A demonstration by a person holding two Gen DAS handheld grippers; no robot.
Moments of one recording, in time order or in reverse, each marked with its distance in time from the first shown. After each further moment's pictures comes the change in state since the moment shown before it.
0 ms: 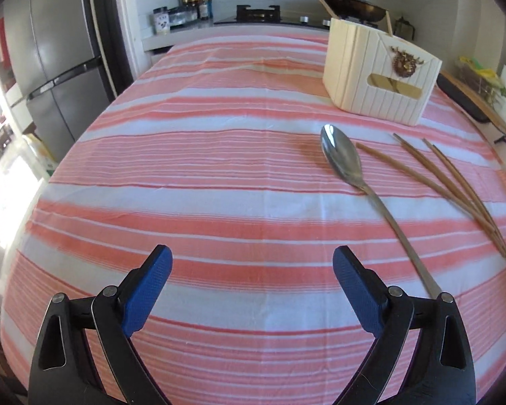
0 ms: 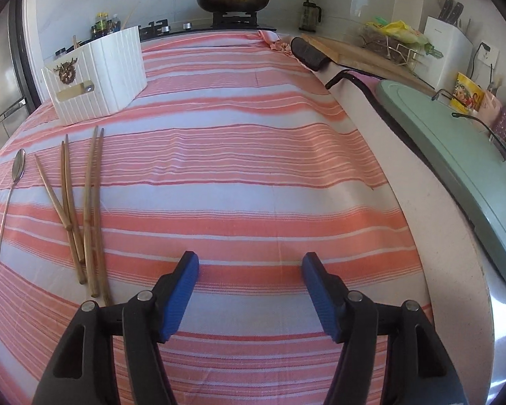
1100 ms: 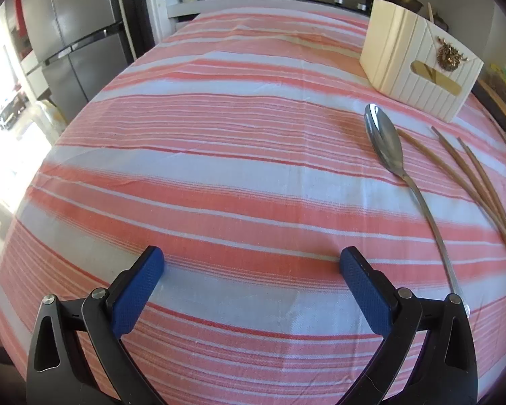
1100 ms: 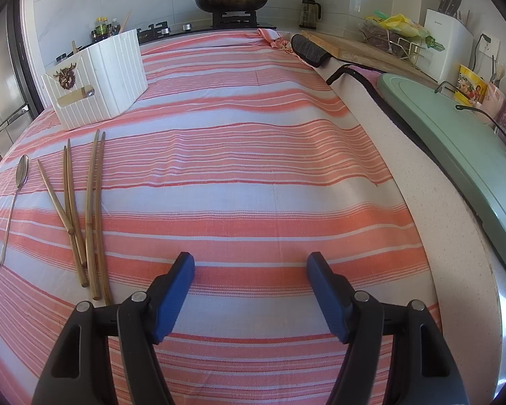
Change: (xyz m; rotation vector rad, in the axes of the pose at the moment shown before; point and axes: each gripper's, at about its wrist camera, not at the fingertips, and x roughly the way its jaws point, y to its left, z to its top) left arm 0.018 0.013 -0.004 -0.101 0.100 0.058; right arm 0.004 -0.004 0.001 0.021 0.002 0.032
